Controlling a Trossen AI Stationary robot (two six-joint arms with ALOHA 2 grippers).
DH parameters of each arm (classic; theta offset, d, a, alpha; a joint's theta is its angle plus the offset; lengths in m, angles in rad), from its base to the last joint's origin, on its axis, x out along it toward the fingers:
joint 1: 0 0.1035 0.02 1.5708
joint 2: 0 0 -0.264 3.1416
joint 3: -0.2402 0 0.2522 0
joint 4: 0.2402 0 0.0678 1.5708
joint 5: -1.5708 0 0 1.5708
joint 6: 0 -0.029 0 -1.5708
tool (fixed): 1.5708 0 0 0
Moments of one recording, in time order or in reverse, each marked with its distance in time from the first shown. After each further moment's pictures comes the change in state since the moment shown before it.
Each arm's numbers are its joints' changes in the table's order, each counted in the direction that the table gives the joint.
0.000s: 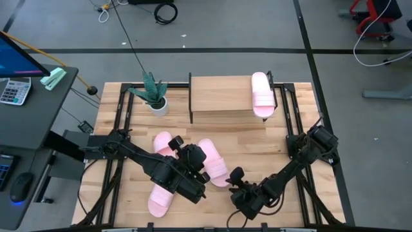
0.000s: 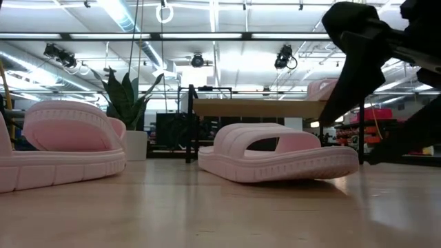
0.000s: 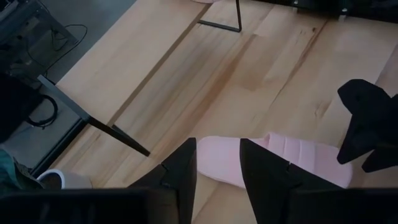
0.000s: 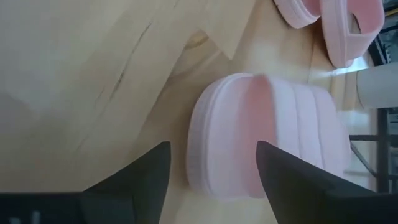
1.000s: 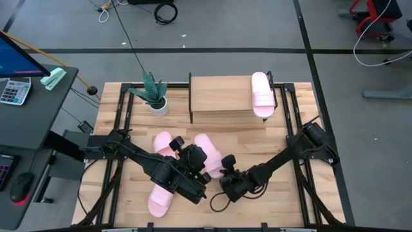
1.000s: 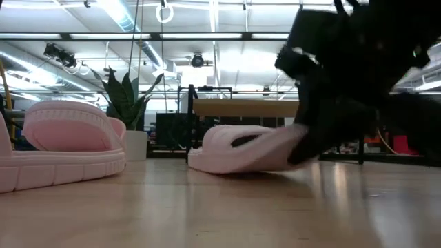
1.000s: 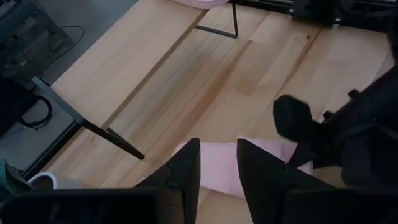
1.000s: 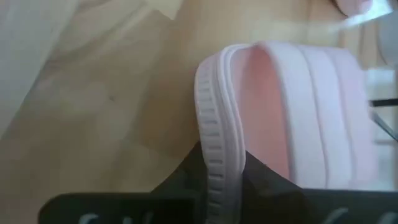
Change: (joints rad) left arm 0.000 -0.001 0.000 -0.030 0.007 -0.001; right arm -0.194 -0.031 -0.019 0.011 0.103 -0.012
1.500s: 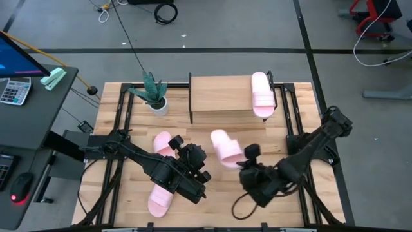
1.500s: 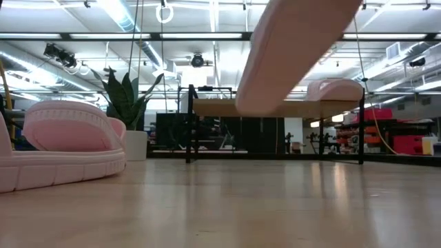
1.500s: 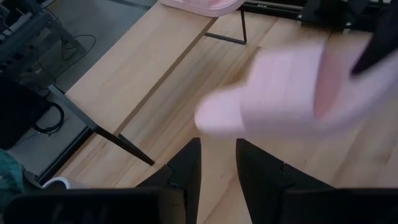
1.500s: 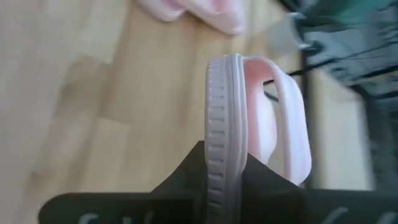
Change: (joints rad) left arm 0.000 0.000 0.000 0.023 0.043 0.000; right arm 0.144 0.319 -0.343 0.759 -0.167 -0.269
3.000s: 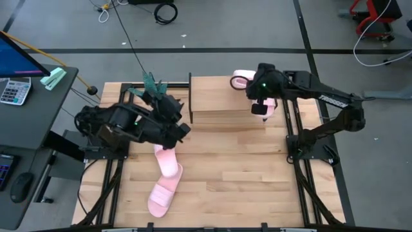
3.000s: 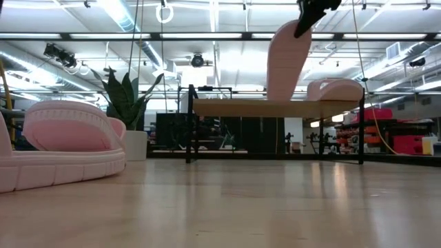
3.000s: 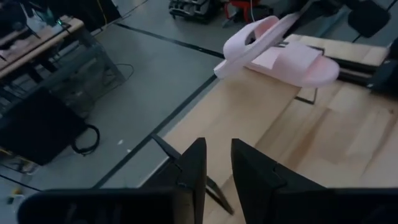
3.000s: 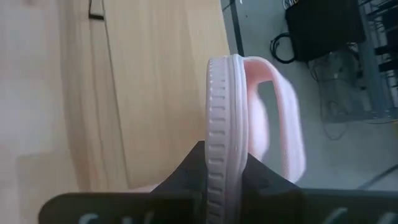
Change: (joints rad) left arm 0.198 0.323 0.000 0.006 0.101 -0.322; right arm -0.978 0.269 -0.155 0.076 0.380 0.625
